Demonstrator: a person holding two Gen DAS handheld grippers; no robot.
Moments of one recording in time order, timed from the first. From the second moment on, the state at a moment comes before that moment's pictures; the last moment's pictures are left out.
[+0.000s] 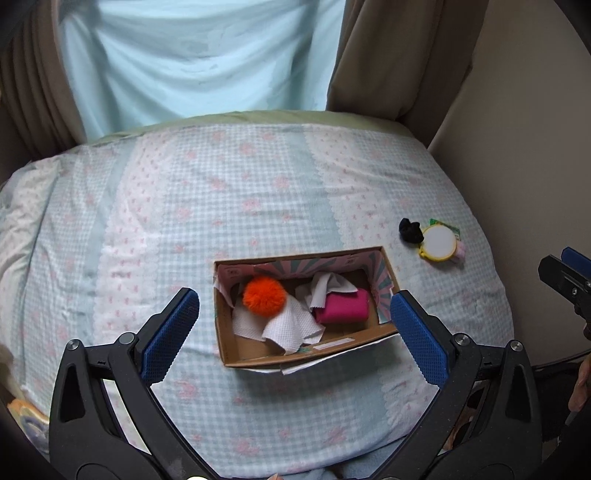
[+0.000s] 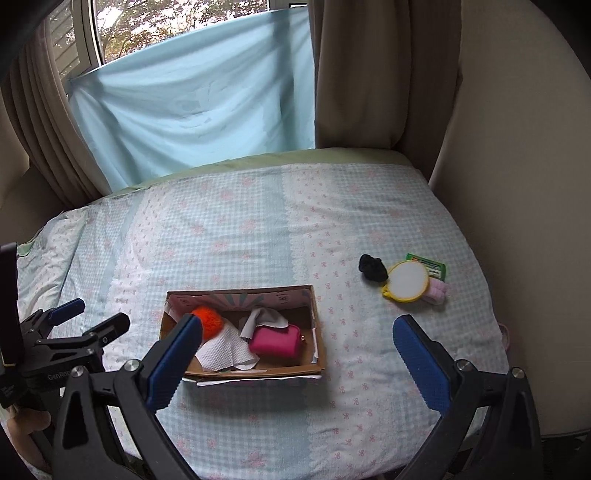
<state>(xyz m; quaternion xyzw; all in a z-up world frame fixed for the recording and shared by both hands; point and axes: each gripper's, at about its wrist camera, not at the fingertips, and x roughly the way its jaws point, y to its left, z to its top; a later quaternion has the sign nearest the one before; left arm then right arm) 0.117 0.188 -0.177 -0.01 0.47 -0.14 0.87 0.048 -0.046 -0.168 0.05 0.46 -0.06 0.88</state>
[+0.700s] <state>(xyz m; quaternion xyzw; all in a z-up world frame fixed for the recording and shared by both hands) 0.143 -0.013 -0.175 -0.03 0.46 -0.12 0.88 0.048 -0.255 -0.187 -0.05 0.41 0.02 0.91</state>
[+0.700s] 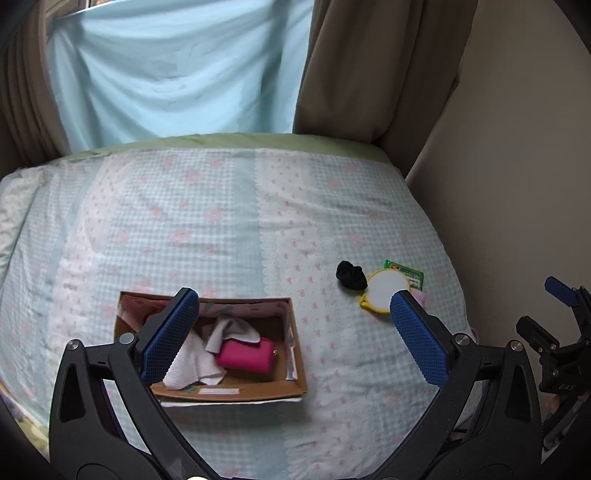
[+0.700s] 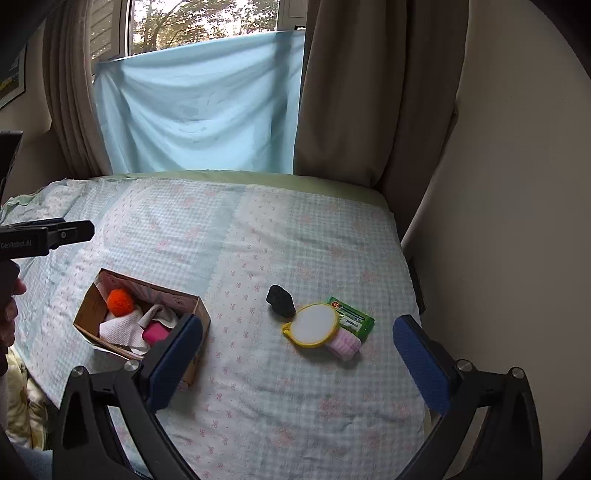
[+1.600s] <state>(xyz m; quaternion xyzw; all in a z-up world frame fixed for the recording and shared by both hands) 0.300 -0.188 -0.435 0.04 0.60 -0.20 0.78 0.191 -0.323 -0.423 -0.21 0.52 0.25 0.79</state>
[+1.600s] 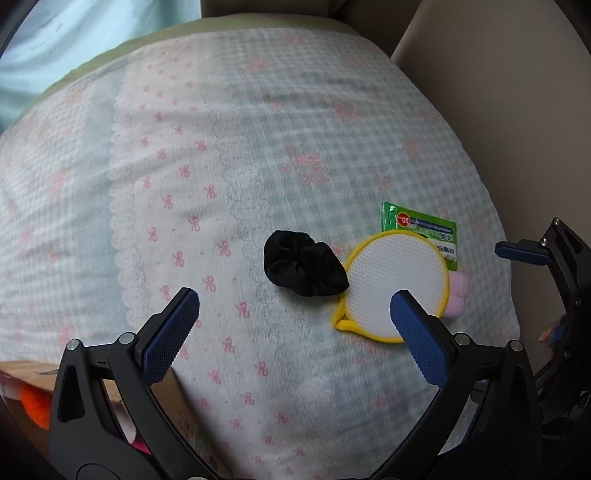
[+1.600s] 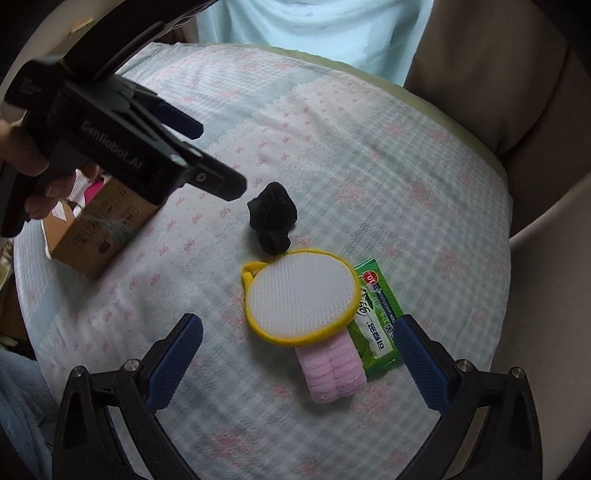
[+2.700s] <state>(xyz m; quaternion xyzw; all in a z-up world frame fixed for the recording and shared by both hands) 0.346 -0.203 -0.526 0.04 0.61 -0.20 0.77 0.238 -0.299 -0.514 -0.23 0.52 0.32 0.76</state>
